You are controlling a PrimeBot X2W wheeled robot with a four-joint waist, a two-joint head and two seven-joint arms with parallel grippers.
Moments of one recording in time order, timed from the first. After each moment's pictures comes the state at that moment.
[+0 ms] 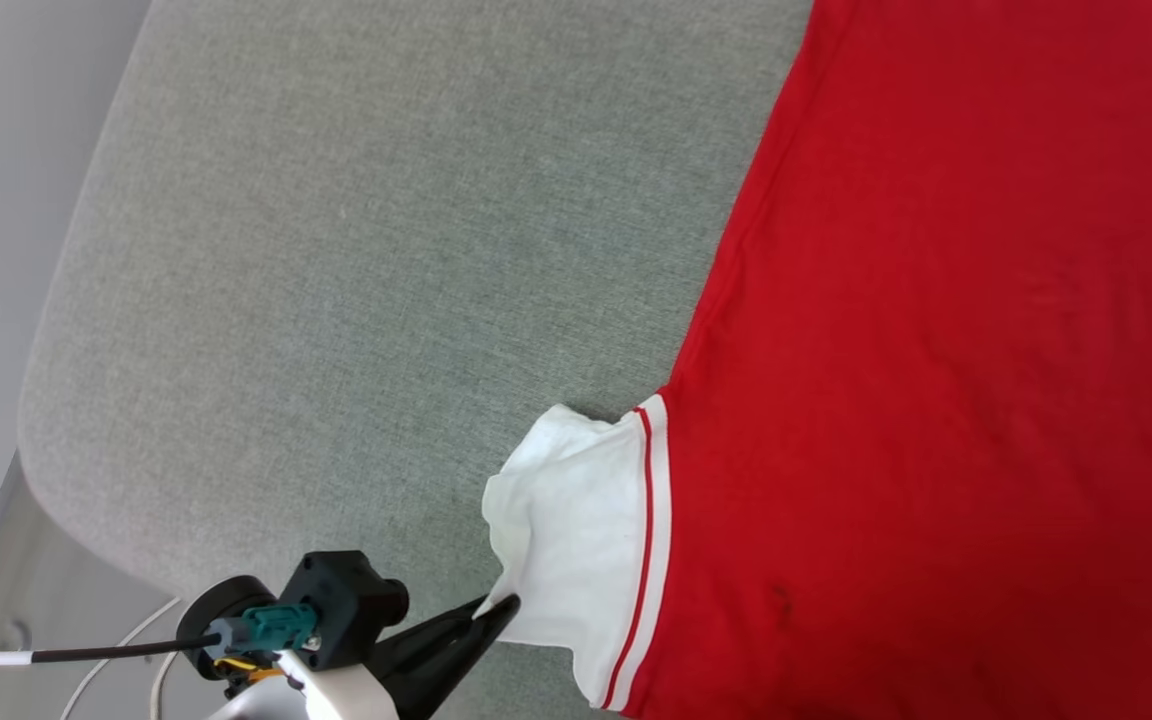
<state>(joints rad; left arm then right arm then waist) -0.06 0.69 -0.56 -0.48 -0.71 -0.06 0.39 -0.87 -0.47 -0.28 0.14 0.12 0.13 1.48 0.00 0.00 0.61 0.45</state>
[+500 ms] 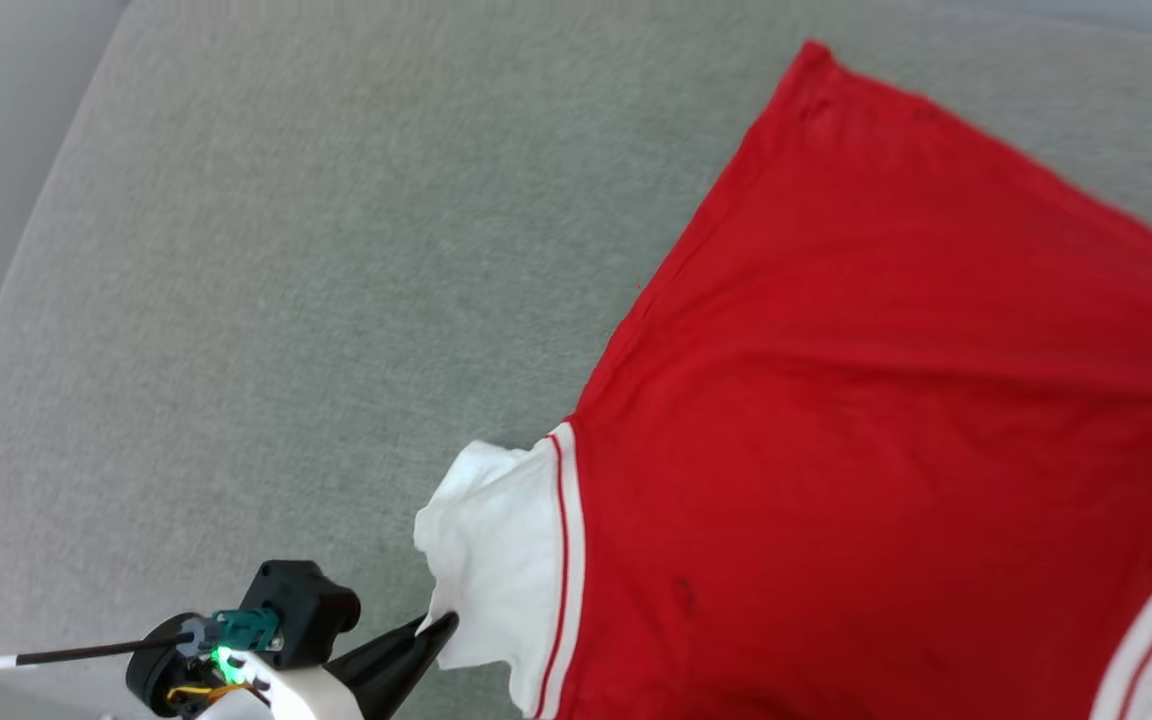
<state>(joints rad) -0.01 0.72 -0.53 -0.43 -0.72 0.00 0.39 -0.59 -0.39 -0.30 0.10 0.27 0.13 1.44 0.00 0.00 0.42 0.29</state>
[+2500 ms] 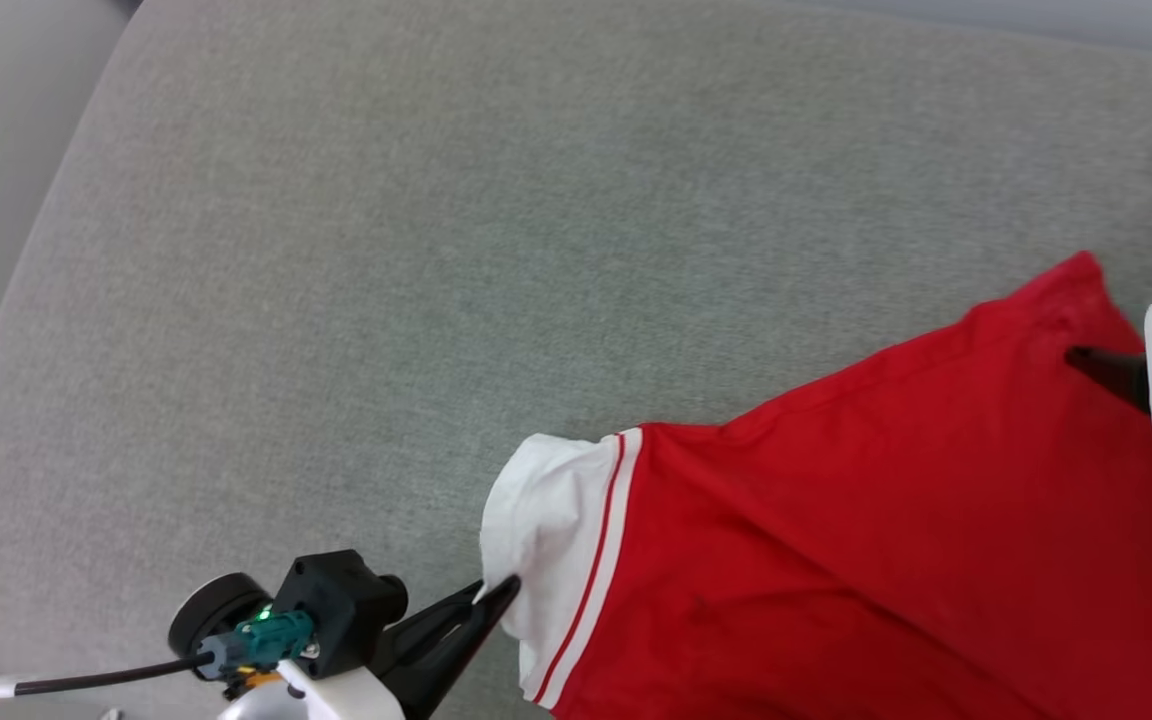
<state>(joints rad) -0.05 0.70 -0.56 -0.54 -0.66 0.02 0.37 -0.54 -0.38 -0.05 -0.07 0.42 0.13 1.37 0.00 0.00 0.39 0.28</state>
